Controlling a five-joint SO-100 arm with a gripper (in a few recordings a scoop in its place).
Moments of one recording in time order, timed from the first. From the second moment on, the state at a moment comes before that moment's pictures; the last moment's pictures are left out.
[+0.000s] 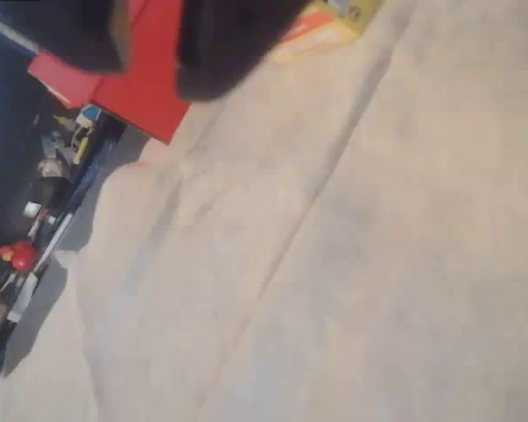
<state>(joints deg) -45.7 189.0 172.4 44.7 -10.3</state>
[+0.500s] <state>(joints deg) -45.7 189.0 172.4 44.7 -10.3</state>
